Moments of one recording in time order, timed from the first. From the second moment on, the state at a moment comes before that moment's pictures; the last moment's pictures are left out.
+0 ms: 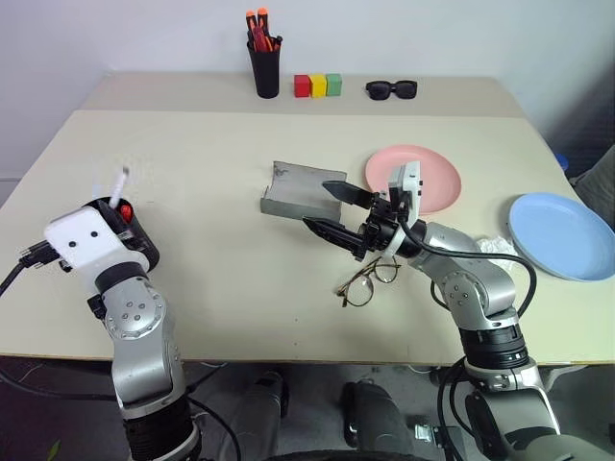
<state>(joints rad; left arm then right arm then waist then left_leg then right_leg) -0.13 -0.01 0.33 -0.55 0.14 0.41 0.37 -0.48 -0.32 0.03 -0.15 0.58 0.47 0.85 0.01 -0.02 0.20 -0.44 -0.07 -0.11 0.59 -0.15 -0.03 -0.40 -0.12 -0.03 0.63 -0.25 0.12</state>
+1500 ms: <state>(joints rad) -0.99 0.49 -0.31 0.60 -0.09 0.55 -1.06 -0.35 -0.61 0.00 -0.29 0.50 0.51 0.86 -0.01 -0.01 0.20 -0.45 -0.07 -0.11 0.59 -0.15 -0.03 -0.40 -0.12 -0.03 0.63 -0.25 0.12</state>
